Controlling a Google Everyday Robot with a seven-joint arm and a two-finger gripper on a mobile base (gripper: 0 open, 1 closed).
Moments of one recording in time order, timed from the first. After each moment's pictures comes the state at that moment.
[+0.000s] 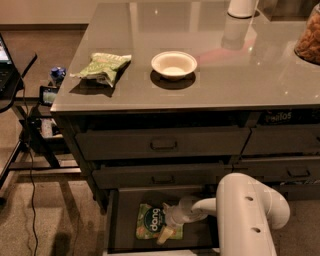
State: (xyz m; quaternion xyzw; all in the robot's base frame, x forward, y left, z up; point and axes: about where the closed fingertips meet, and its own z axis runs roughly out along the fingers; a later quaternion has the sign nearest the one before) arm 0.528 -0.022 0.128 -0.61 0.74 0.20 0.21
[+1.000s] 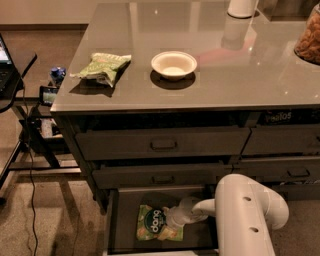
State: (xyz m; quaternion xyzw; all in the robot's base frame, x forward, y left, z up) arm 0.525 -0.027 0.117 -0.60 0.74 0.20 0.20
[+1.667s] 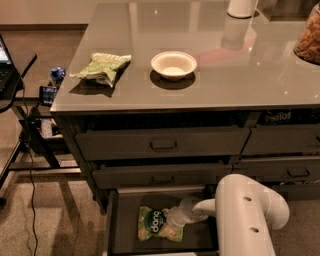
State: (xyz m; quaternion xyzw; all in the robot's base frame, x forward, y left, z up) arm 0.525 -0.027 0.117 -0.60 0.74 0.20 0.20
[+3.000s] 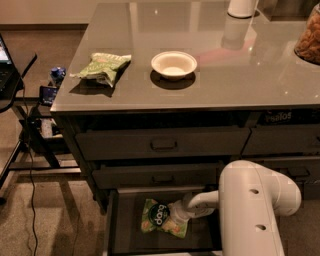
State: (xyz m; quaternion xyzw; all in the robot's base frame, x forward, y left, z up) arm 0.536 -0.049 0.175 -0.57 0.78 0.17 0.20
